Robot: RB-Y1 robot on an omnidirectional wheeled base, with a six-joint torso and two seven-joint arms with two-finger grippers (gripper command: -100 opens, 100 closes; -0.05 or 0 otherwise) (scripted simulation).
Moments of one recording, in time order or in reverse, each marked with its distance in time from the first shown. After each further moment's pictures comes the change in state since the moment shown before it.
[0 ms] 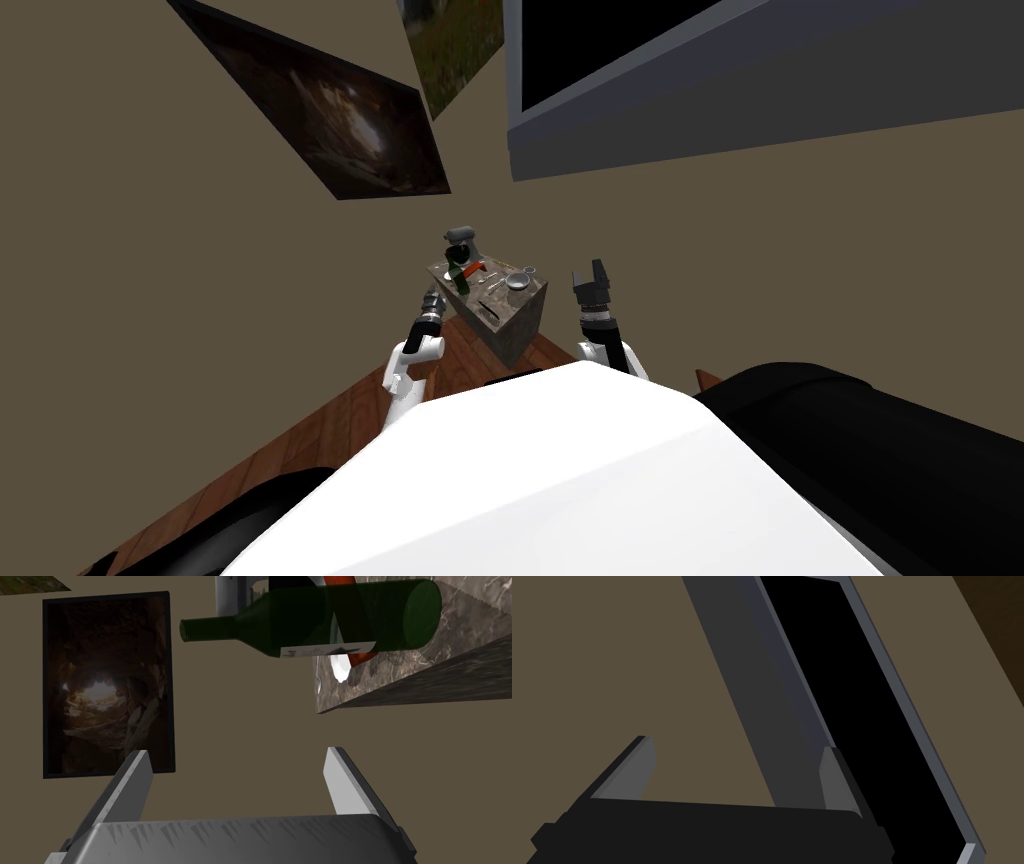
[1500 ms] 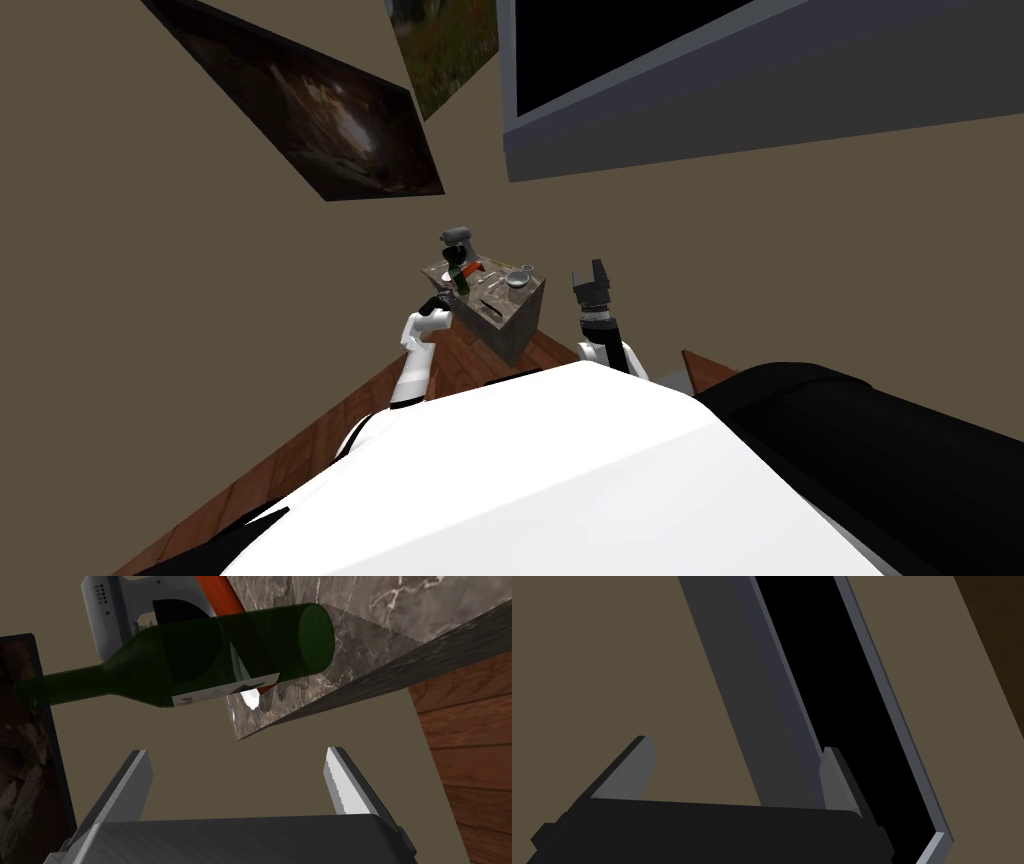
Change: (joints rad) left arm -0.339 0.028 -0.009 0.308 0.054 0.391 -0.031; right arm 0.000 0.000 0.000 0.000 0.000 0.000 0.000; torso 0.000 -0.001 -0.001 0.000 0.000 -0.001
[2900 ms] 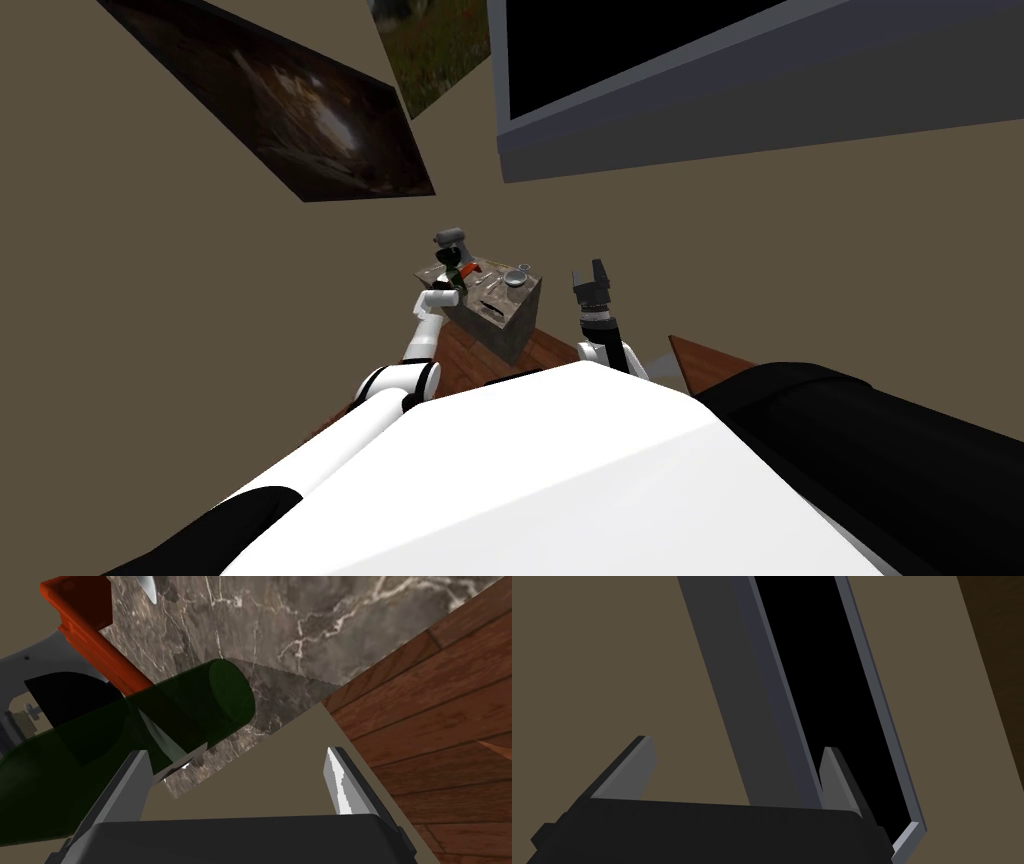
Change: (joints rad) left arm -0.324 0.002 -0.009 0.350 0.068 0.371 -0.086; right arm 0.000 0.000 0.000 0.000 0.000 0.000 0.000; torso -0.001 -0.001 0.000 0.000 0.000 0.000
